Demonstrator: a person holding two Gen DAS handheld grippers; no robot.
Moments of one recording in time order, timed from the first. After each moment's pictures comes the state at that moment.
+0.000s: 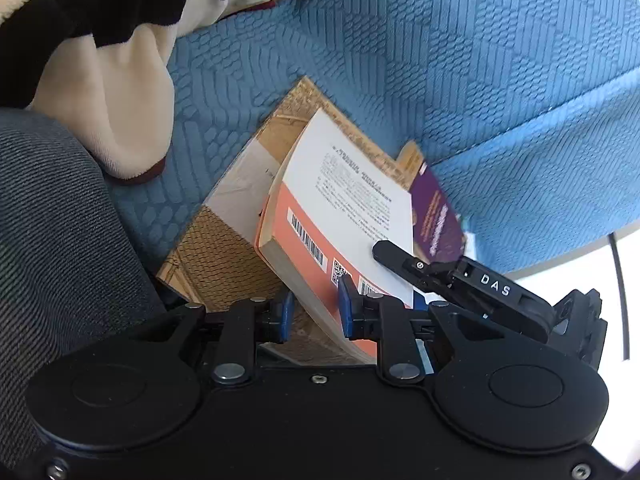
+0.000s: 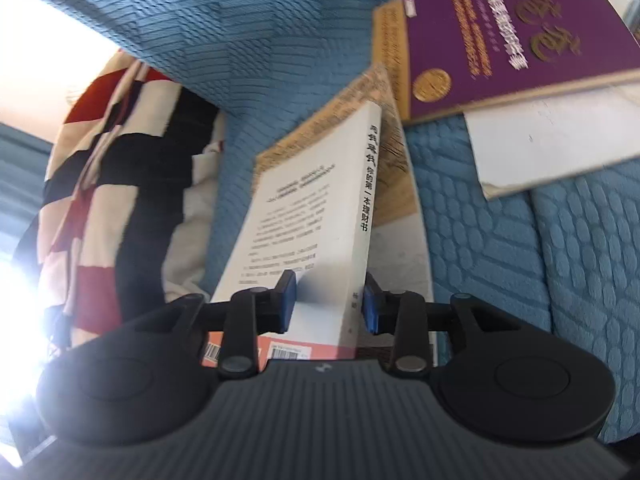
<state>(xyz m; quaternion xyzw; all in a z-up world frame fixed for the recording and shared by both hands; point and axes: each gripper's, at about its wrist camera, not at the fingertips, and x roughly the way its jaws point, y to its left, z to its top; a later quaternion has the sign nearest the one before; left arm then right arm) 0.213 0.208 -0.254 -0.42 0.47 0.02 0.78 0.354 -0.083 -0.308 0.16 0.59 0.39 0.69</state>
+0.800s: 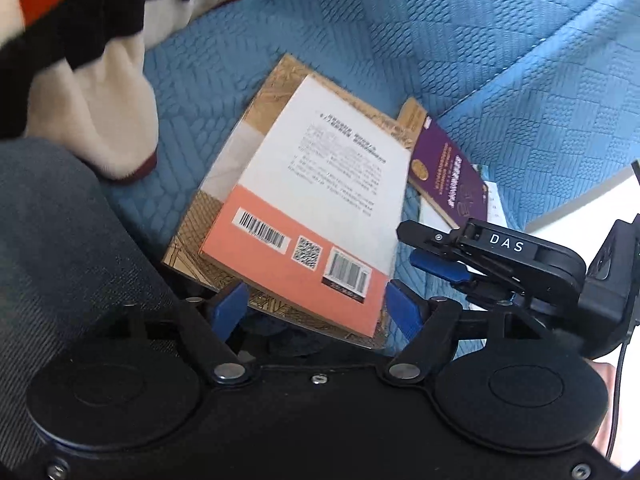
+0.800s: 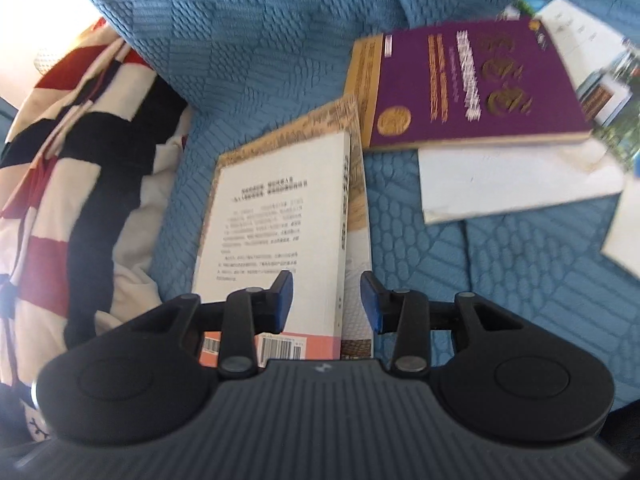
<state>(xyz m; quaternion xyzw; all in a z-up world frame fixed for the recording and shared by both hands) 0.207 0.175 -0.234 -0.32 0.50 0.01 0.80 0.337 -0.092 -0.273 0.06 0.55 0.35 0.75</state>
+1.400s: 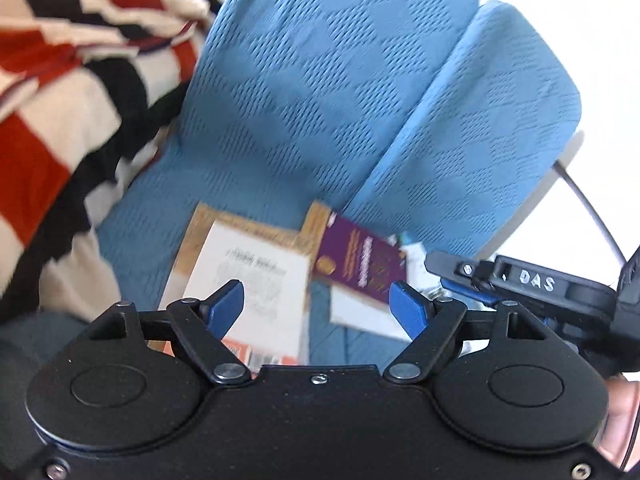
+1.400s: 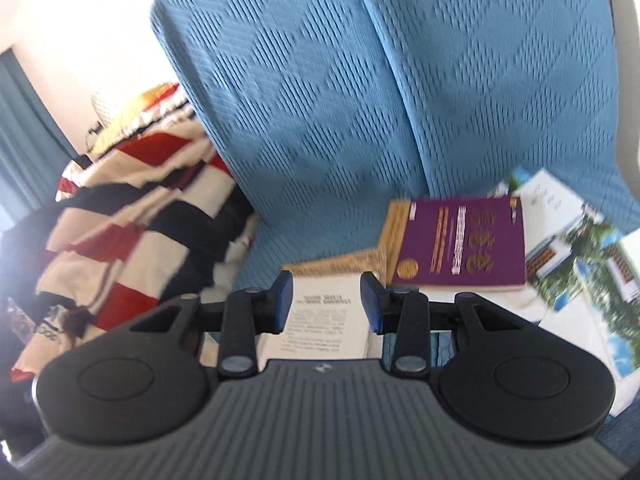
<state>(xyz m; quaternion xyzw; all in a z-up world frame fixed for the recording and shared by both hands) 0.200 0.138 -0.097 -0.23 0.37 -0.04 0.90 0.312 -0.155 -0.132 0.07 0.40 0.40 0.82</state>
